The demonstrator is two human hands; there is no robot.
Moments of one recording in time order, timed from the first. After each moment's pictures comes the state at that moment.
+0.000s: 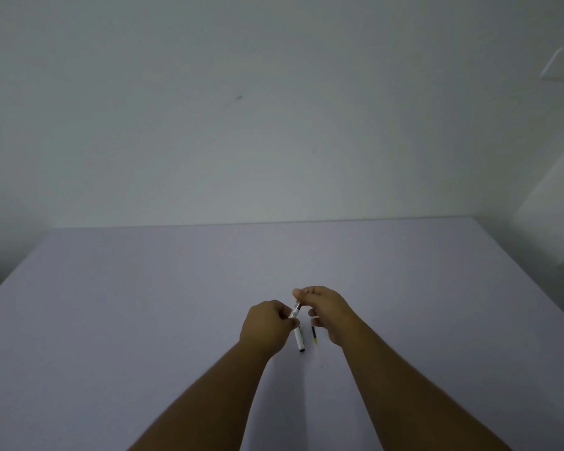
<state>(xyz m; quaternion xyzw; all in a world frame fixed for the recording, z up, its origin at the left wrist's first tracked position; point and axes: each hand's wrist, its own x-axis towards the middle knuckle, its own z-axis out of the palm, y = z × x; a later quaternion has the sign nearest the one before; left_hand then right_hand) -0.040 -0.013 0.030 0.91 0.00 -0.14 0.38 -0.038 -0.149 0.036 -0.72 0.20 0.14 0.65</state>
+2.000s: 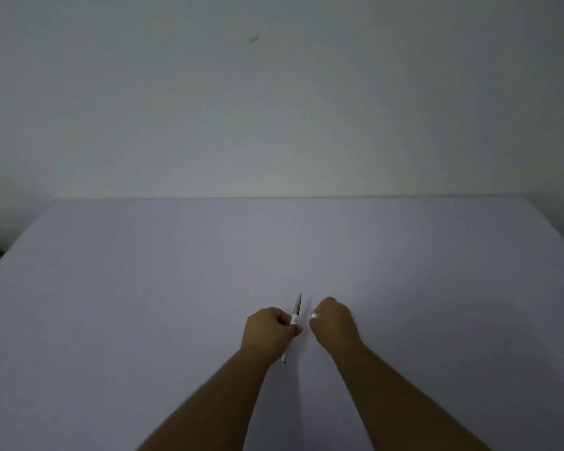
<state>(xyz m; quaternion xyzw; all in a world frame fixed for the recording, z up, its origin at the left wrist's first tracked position) -0.018 0.009 -0.020 0.87 0.11 -0.21 0.42 -0.009 -0.124 -0.056 -0.91 0.21 0.13 0.32</state>
